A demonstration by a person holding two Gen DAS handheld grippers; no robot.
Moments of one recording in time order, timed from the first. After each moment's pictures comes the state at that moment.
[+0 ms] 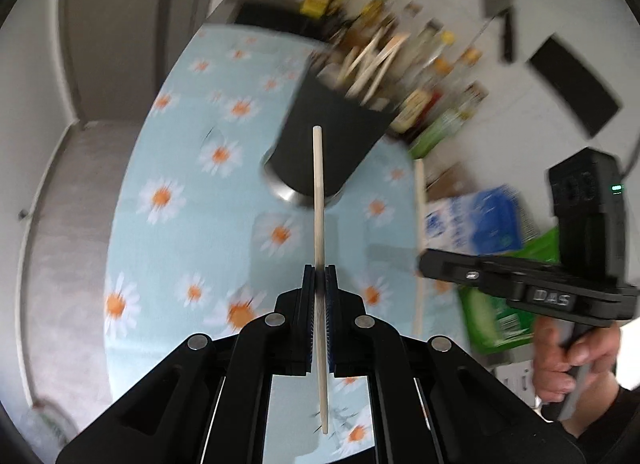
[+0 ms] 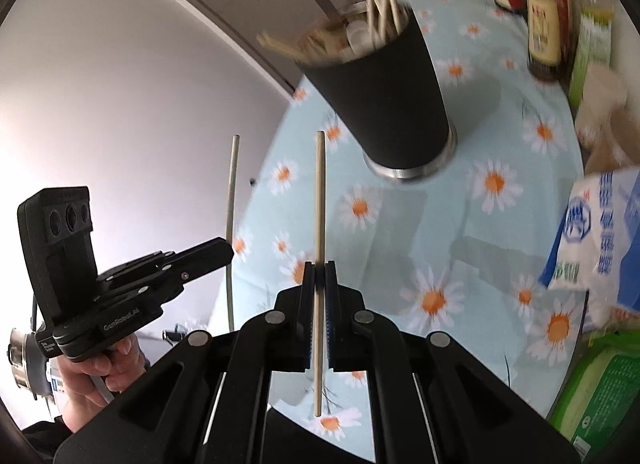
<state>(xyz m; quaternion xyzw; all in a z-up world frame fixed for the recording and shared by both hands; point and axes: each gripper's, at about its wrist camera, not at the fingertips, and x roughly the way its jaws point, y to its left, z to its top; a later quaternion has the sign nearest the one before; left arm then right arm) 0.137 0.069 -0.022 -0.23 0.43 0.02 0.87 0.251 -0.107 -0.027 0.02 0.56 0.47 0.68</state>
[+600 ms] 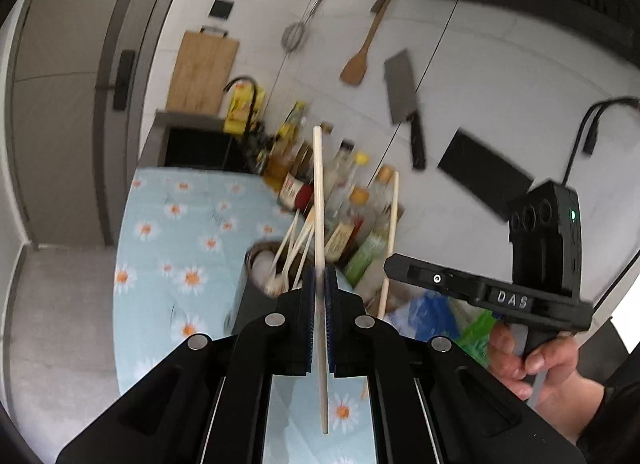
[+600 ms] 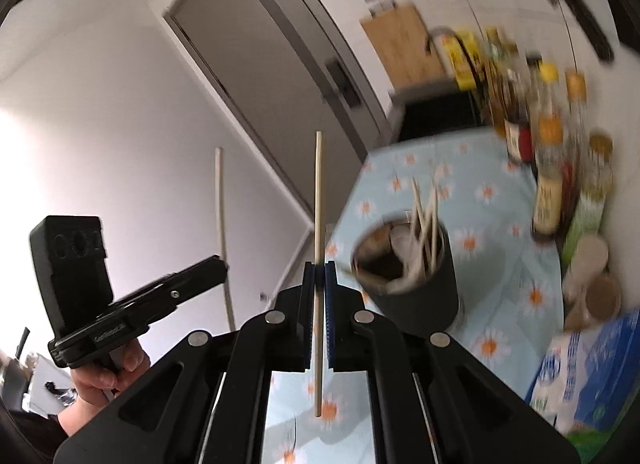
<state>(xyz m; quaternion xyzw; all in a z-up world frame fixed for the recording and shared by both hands) 0.167 0.109 0.084 -0.17 0.25 -0.08 0.95 0.281 -0.099 0.080 0.10 0.36 0.49 0.79</state>
